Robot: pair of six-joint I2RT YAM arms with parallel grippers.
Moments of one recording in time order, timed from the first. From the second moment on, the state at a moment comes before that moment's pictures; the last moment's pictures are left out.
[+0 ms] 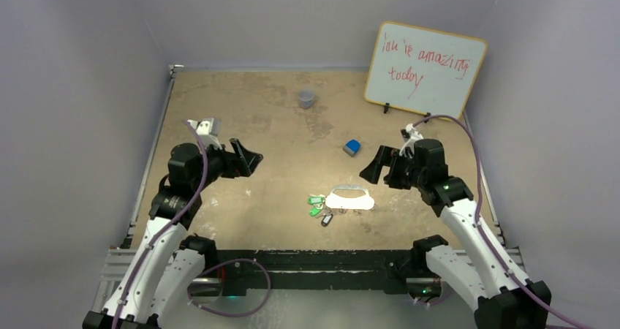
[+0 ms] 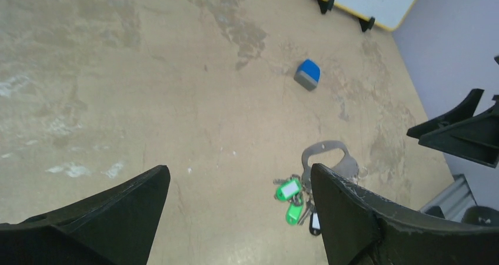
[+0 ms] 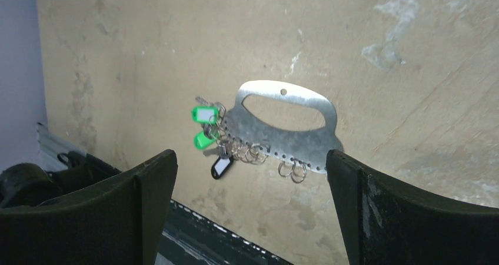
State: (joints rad) left arm -0.19 0.65 0.64 -0.29 0.31 -0.44; right arm 0.26 0.82 0.68 -0.55 -0.31 0.51
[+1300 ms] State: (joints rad) left arm -0.43 0.71 0.41 -0.03 0.30 -0.57; right arm 0.72 1.77 0.98 -0.06 -0.23 0.52
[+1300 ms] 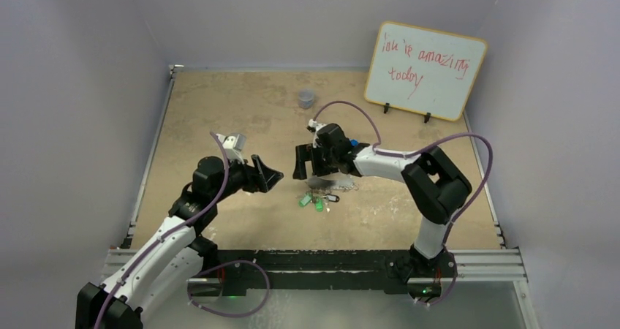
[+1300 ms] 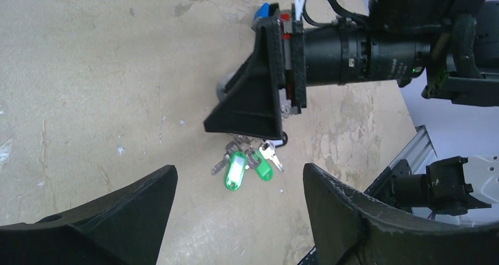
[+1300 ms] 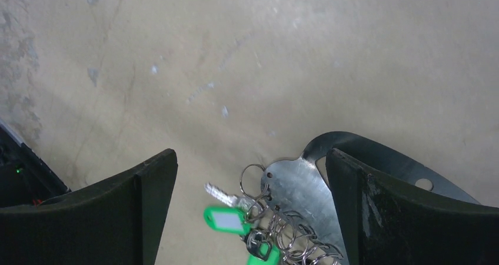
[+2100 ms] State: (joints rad) left arm -0.66 0.91 0.37 0.11 0.20 -0.63; right arm 0.73 1.40 0.65 0.07 -0.31 0.56
